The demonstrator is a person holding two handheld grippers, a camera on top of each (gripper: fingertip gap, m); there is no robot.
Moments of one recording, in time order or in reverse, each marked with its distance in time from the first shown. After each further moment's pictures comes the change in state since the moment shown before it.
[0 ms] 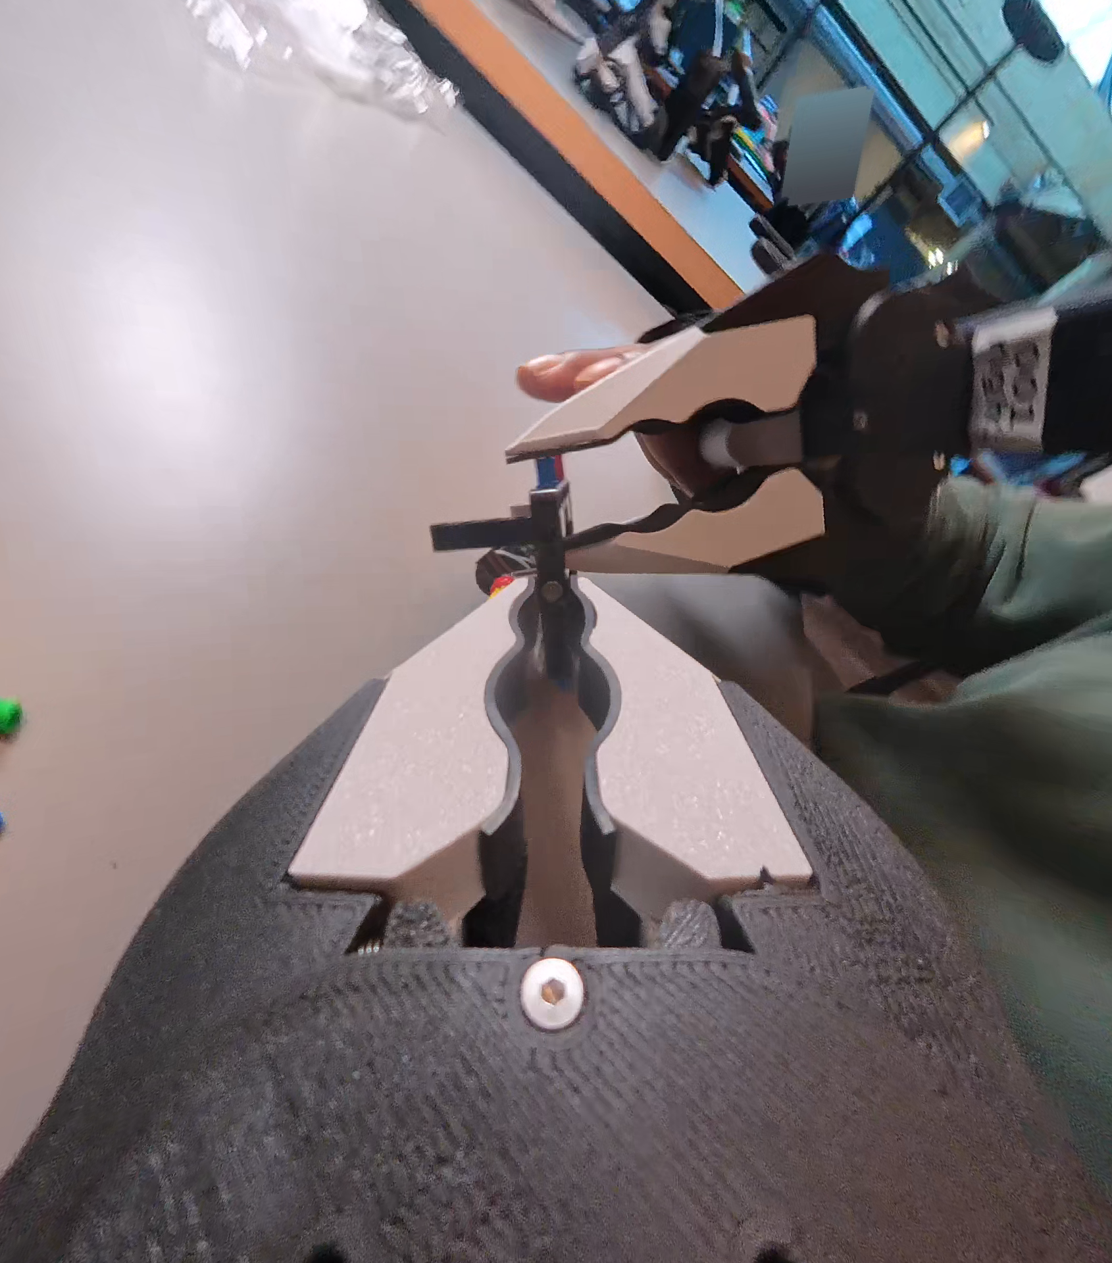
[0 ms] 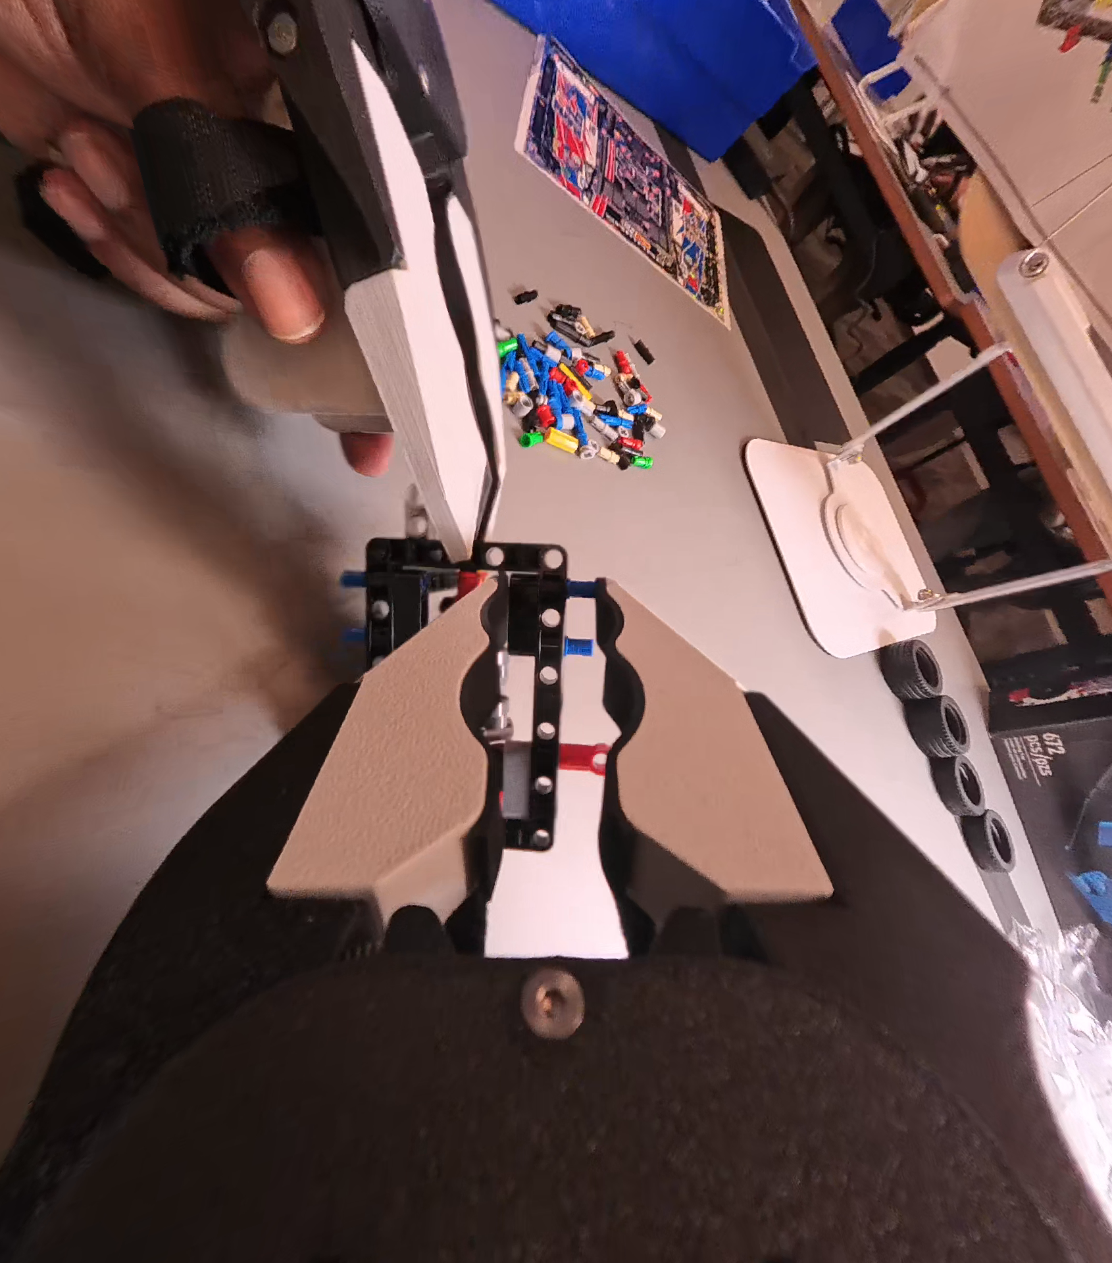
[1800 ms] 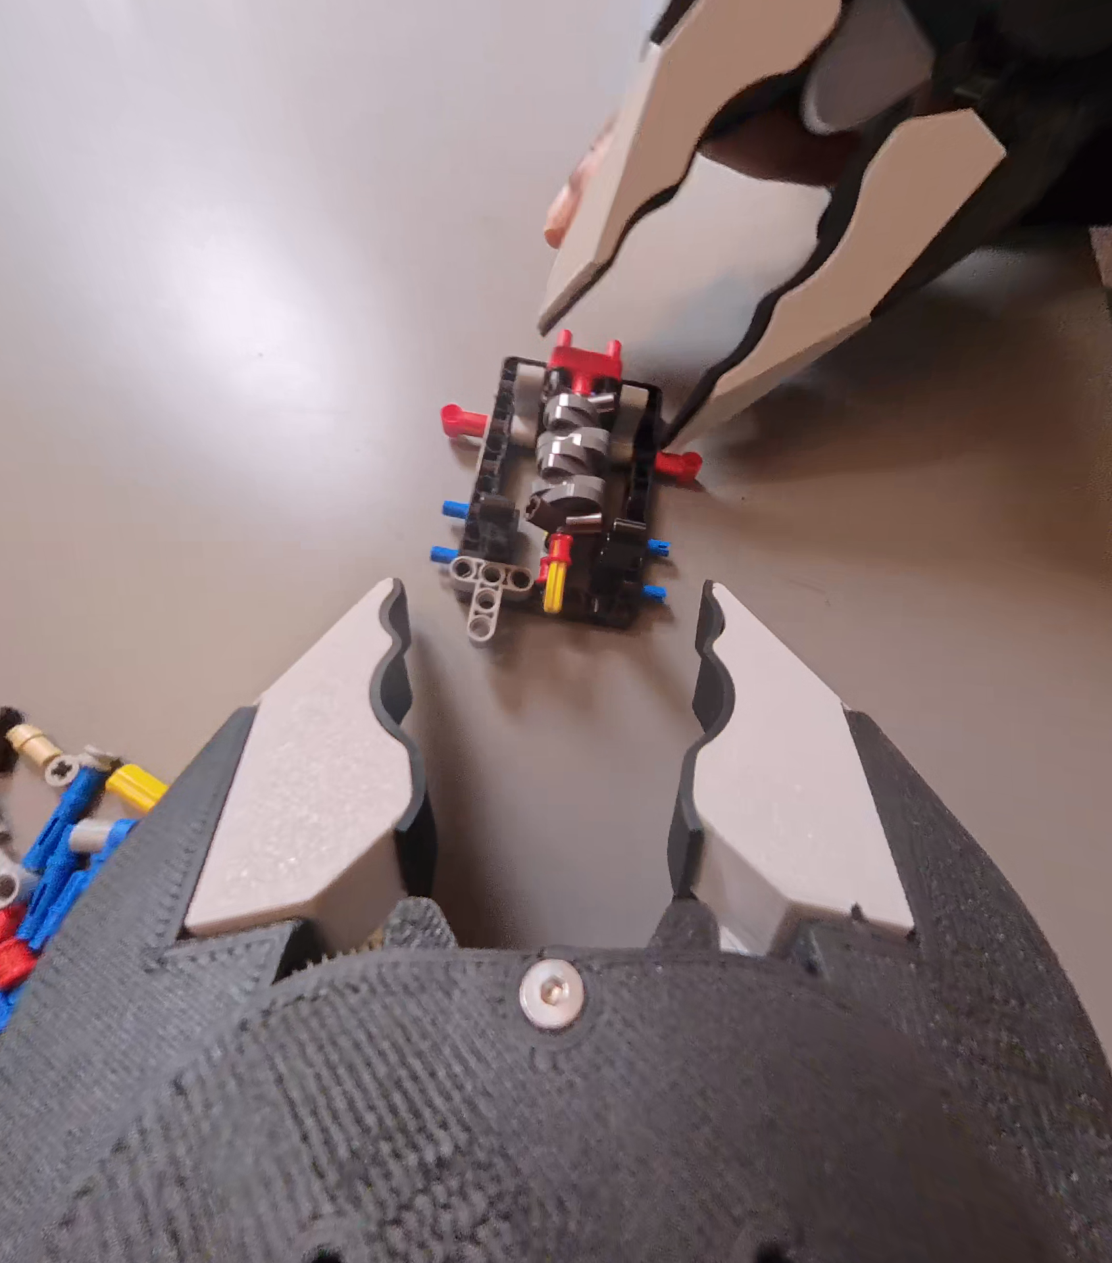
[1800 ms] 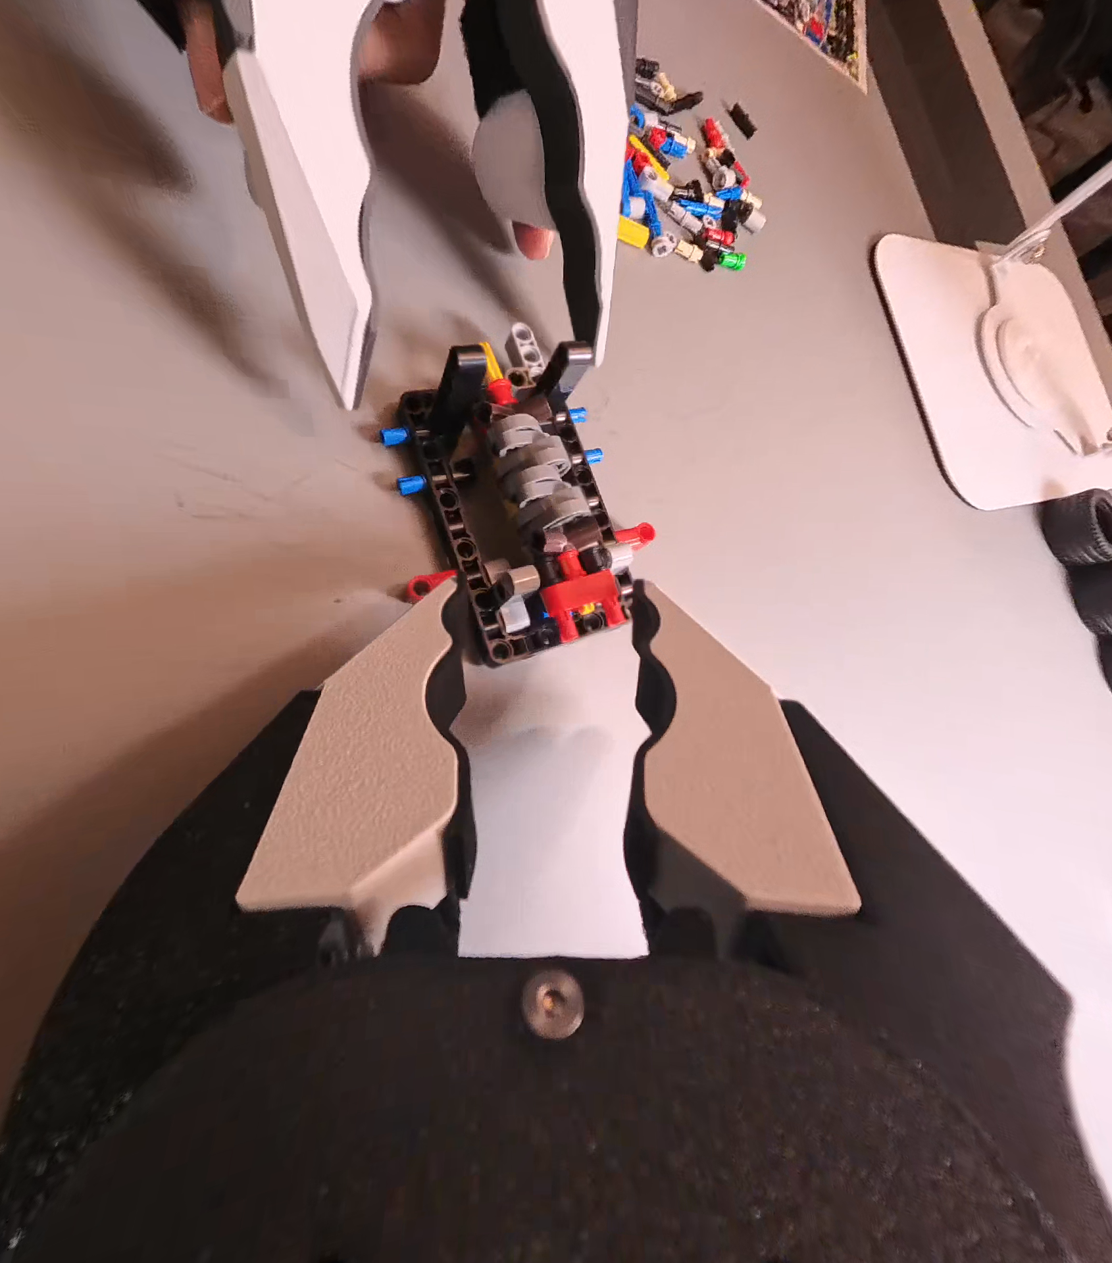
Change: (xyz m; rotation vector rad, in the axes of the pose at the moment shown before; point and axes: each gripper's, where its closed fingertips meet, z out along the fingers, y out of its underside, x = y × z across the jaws) left arm -0.042 0.031 0.010 -0.339 -0.126 0.482; right arm -0.014 0.060 -0.014 -0.155 -0.152 0.112
